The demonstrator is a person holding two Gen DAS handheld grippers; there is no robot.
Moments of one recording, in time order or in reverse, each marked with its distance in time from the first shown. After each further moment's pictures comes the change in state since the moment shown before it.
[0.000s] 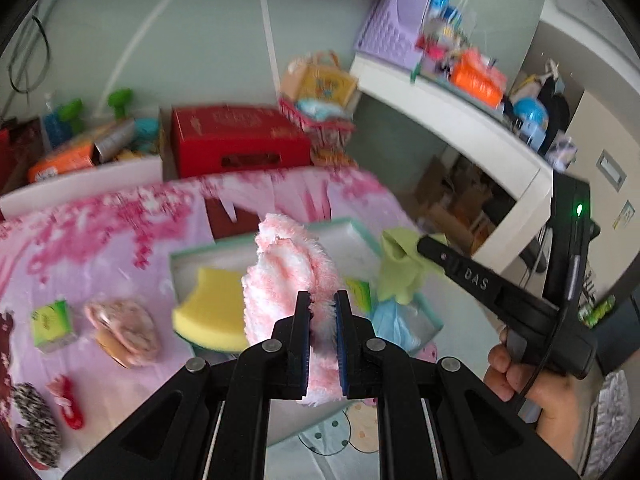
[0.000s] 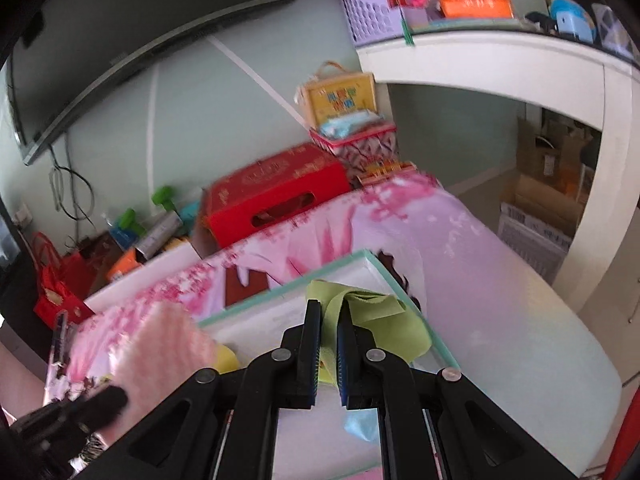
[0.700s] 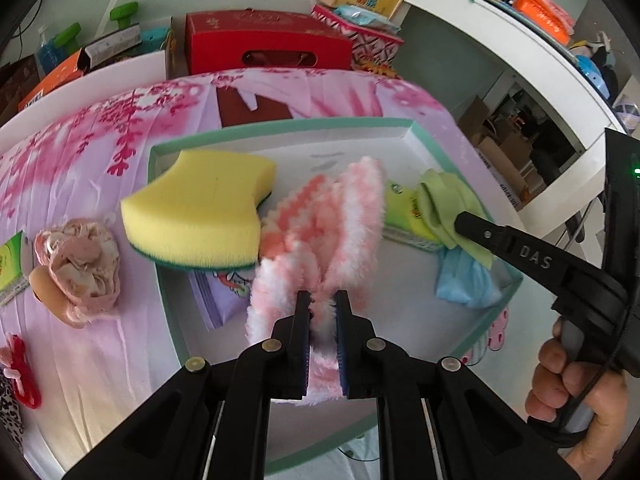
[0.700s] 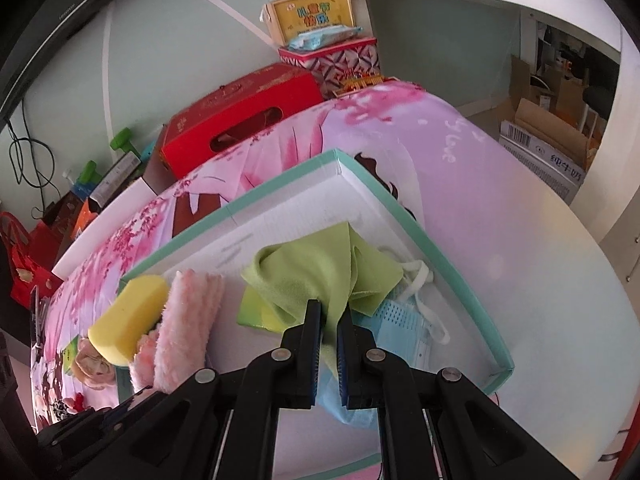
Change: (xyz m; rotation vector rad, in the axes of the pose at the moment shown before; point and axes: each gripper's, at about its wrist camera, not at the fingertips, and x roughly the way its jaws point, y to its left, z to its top) left arm 0.091 0.026 -0.037 -0.072 0.253 0.100; right arm 0.069 -0.021 -0.038 0.046 0.237 -0.042
